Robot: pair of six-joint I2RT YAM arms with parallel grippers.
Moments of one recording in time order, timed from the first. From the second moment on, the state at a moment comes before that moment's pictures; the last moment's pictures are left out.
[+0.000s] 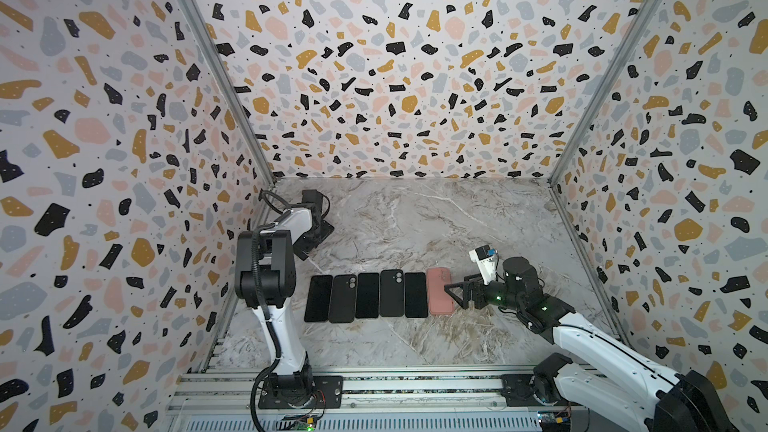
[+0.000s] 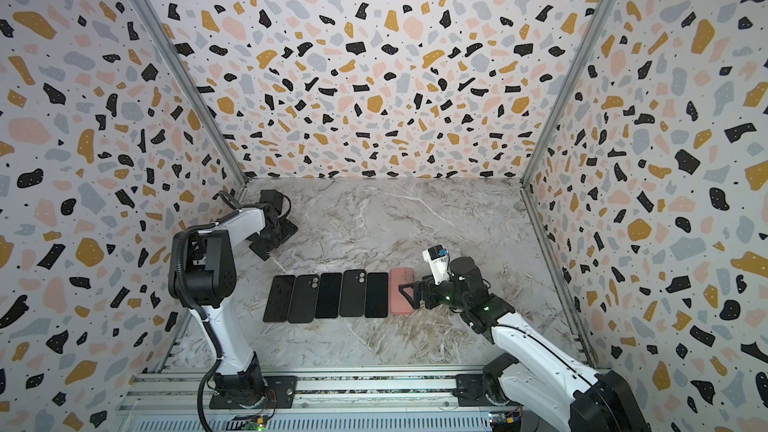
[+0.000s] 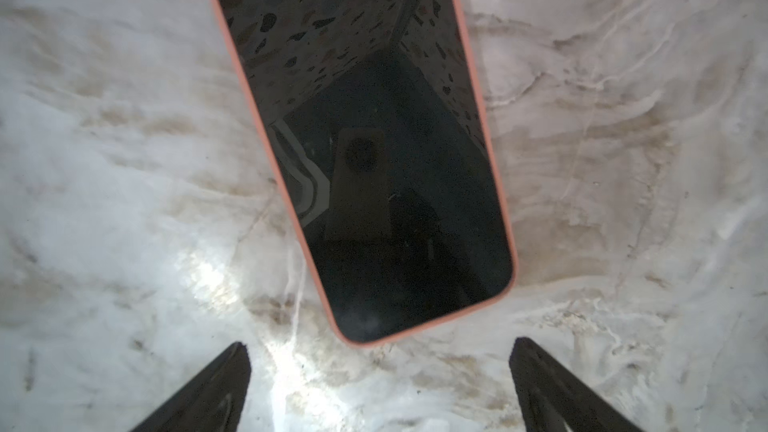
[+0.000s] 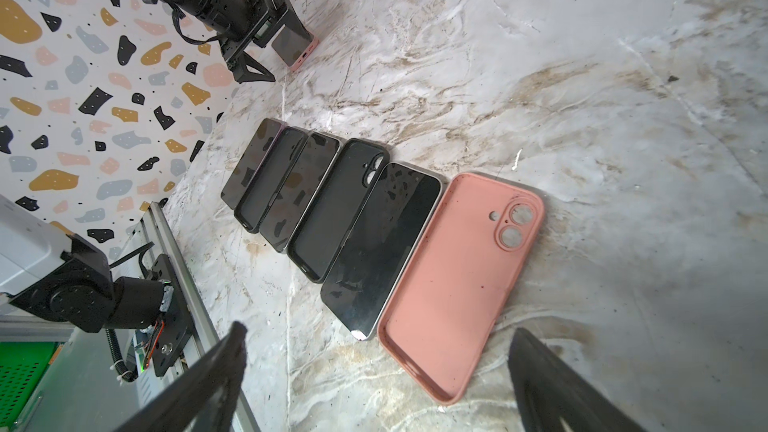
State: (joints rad) left arm 0.02 2.00 1.40 -0.70 -0.20 -0.90; right arm 0.54 0.93 0.43 -0.05 -0.44 0.37
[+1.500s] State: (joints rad) left arm 0.08 2.27 1.80 -0.93 -0.28 -1.00; right arm 0.54 0.97 0.38 0.00 -0.43 0.34
